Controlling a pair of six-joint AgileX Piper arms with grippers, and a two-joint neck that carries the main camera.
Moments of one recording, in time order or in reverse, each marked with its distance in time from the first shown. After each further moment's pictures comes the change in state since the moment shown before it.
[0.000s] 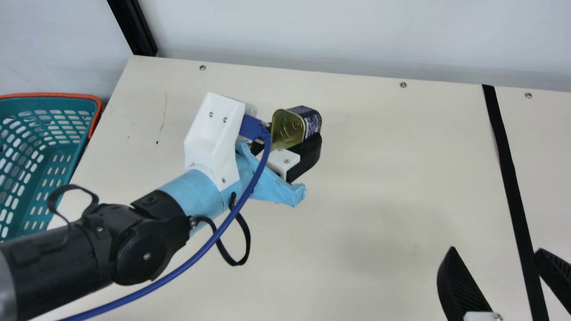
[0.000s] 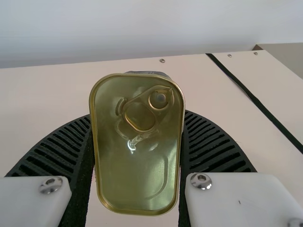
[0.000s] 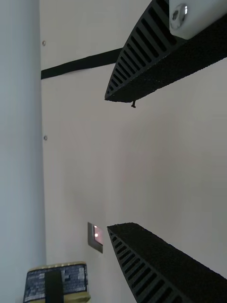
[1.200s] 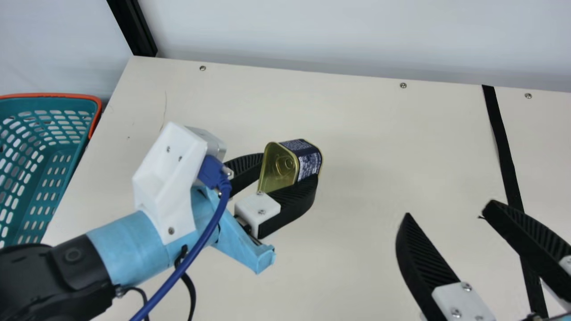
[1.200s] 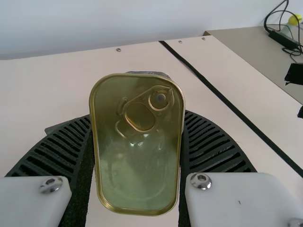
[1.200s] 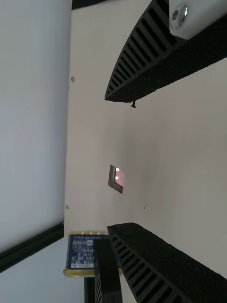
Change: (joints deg) left arm -3.2 -17.4 7.5 19.2 10.5 -17.1; right arm 14.0 10.0 -5.1 4.8 -10.0 0.0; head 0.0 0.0
